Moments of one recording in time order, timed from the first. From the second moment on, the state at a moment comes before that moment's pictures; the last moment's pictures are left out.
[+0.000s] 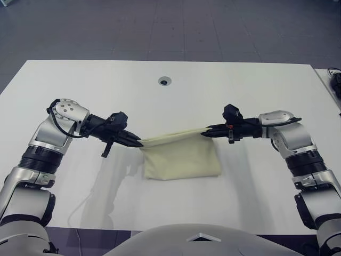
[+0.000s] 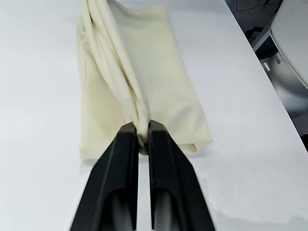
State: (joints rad) left arm -0.55 0.85 -0.33 0.26 -0.36 0.18 -1.60; right arm -0.50 -0.63 0.26 0.28 0.35 0.43 1.28
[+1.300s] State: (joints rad) left arm -0.83 0.55 -0.06 1.03 -0.02 -0.30 -0.74; right arm -0.56 -0.43 0.06 0.26 0.49 0.70 1.06
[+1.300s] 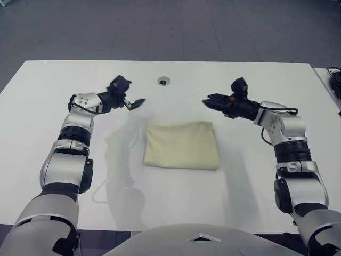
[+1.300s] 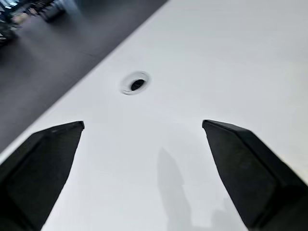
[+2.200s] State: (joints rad) left arm -0.37 0.46 -0.01 0.17 -0.06 -0.03 -0.50; right arm -0.73 -0.58 -0.53 1.11 0.52 0.37 0.02
